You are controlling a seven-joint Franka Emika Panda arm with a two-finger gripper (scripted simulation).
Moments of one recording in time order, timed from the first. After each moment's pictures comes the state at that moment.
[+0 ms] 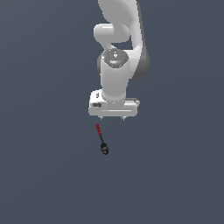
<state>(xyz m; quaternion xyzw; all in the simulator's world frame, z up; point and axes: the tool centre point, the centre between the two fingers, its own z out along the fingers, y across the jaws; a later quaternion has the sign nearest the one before) -0.003 0.003 0.177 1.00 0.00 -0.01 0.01</state>
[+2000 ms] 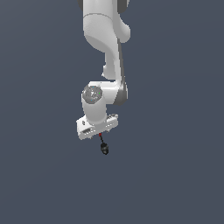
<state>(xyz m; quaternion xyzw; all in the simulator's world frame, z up) 0.017 -0.066 0.061 0.98 0.21 0.00 0.00</state>
